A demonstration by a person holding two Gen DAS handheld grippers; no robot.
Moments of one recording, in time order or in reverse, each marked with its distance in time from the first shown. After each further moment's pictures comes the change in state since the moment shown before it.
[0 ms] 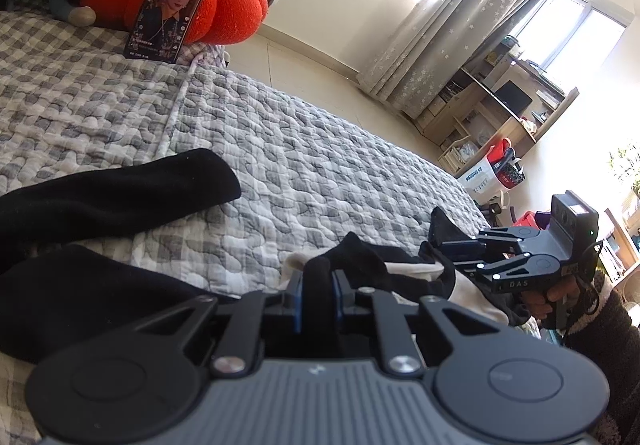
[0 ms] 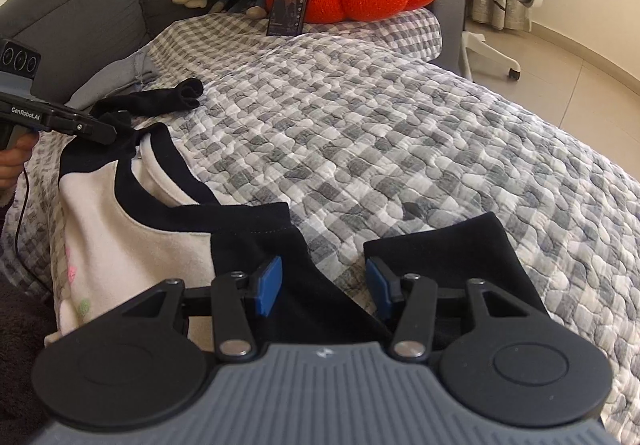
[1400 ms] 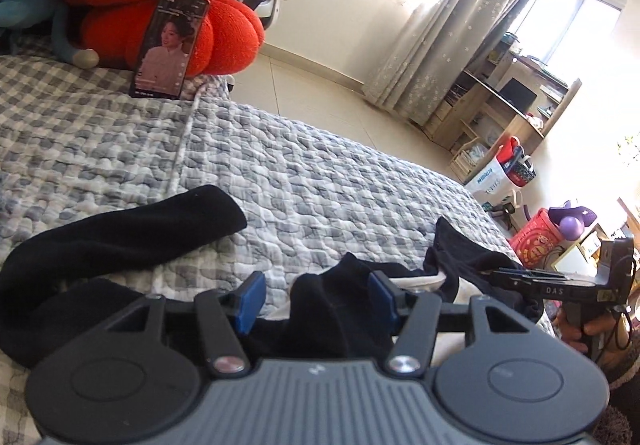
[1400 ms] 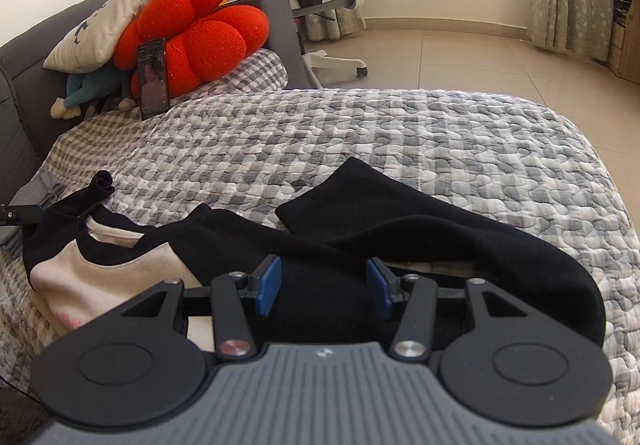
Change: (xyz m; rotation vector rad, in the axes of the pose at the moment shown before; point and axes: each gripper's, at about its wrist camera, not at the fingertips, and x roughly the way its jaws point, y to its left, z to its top) left arm -0.017 -0.017 0.008 0.072 -0.038 0.051; right arm -0.055 0.024 -0.045 0.406 -0.171 -0.335
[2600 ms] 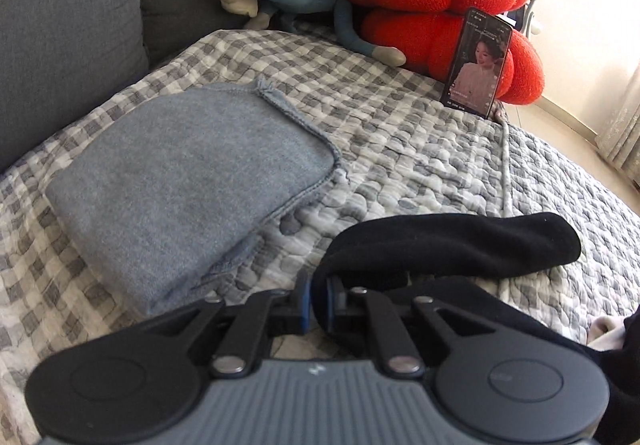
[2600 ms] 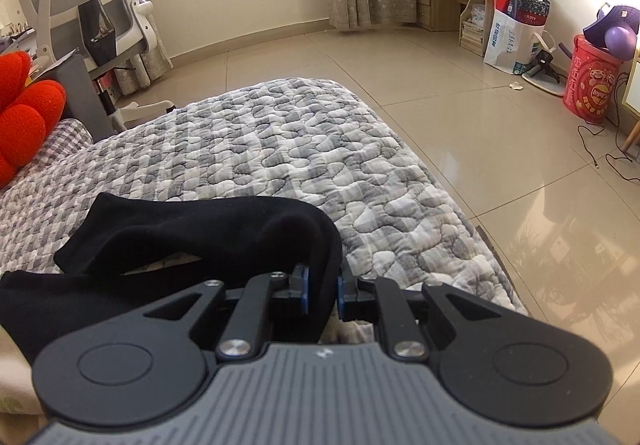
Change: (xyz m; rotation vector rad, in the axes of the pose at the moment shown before) left arm -0.047 0.104 -0.023 -0.241 -0.078 0.709; right arm -0.037 -0.087 -0.037 0.352 -0.097 -0.464
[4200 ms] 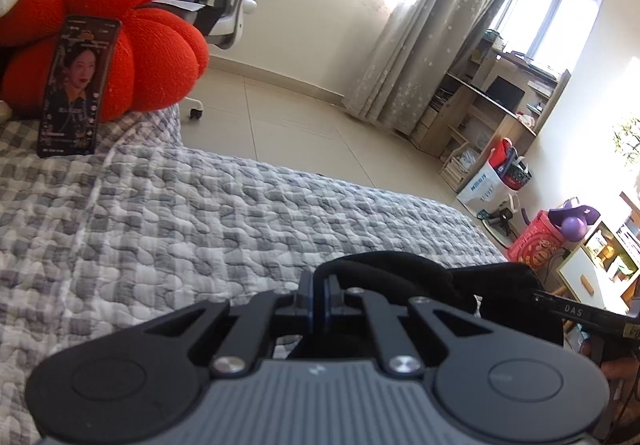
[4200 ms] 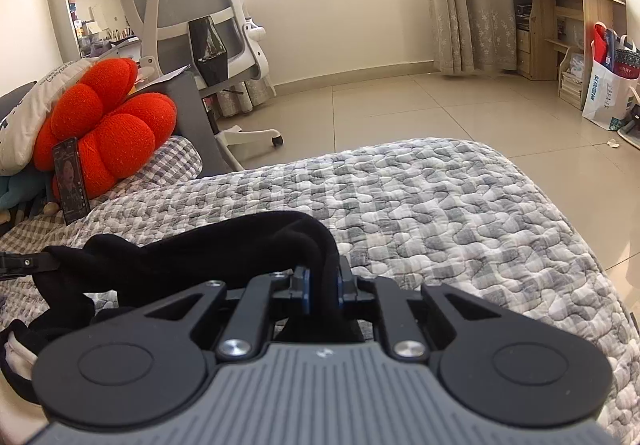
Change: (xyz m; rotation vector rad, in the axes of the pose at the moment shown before) left arm 0.009 -0.205 0.029 0.267 -0.022 -0.713; right arm 0.001 0.074 0.024 -0.096 -0.127 0.247
